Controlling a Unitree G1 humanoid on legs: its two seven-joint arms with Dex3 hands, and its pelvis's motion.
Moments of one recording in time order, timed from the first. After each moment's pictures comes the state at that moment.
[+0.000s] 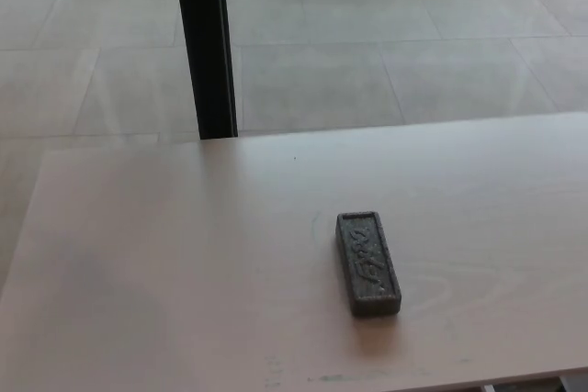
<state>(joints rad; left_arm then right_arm) 0.08 0.49 0.38 1.00 -0.05 -0.08 -0.02 0.27 -0.47 -0.64 0.89 0.13 -0.01 0.09</state>
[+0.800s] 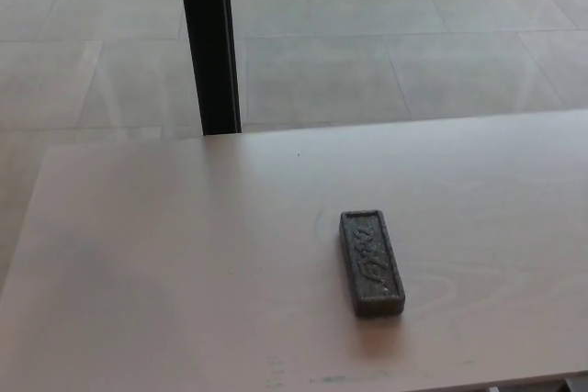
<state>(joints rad) 0.04 0.50 0.52 1.06 -0.12 -0.08 -0.03 -0.51 -0.63 -0.67 0.29 0.28 0.13 0.02</state>
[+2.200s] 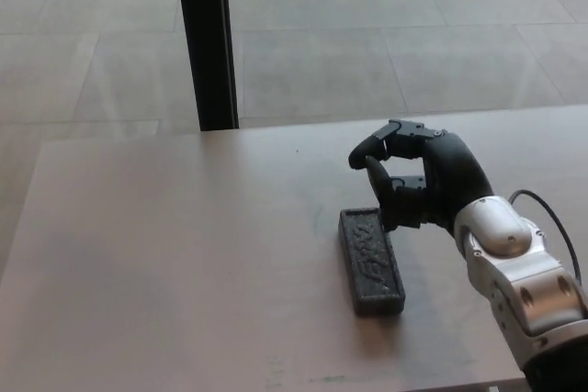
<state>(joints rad) 0.02 0.53 0.50 1.10 -0.17 -0.08 -0.03 -0.64 -0.16 0.14 0.43 0.03 0.28 0.02</state>
